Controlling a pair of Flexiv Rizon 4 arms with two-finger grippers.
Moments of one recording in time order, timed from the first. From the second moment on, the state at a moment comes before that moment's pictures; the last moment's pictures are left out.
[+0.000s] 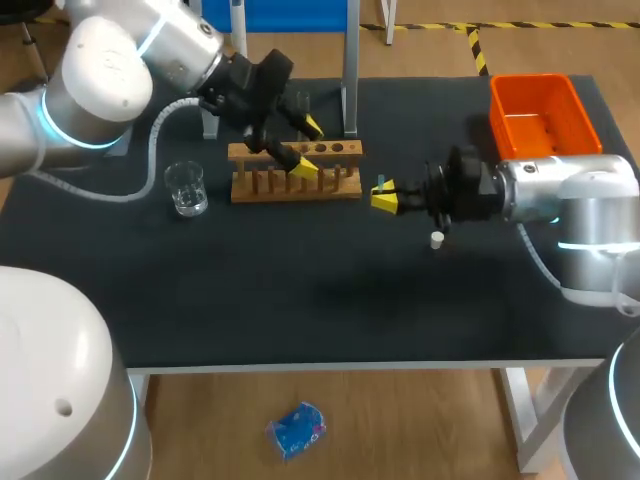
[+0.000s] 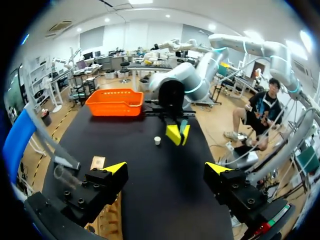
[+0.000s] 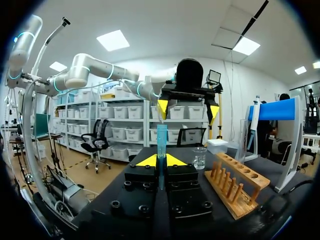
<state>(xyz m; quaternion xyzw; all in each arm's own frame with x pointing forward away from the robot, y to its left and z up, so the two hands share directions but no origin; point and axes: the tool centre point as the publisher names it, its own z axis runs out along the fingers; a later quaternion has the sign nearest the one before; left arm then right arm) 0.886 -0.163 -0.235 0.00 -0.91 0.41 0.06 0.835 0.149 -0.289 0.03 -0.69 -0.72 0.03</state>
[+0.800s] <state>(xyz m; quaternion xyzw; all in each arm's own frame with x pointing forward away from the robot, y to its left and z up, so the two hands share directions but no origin) 0.909 -0.036 -0.226 0.13 -0.90 0.42 -0.03 0.835 0.149 -0.289 0.03 -0.69 -0.72 0.03</state>
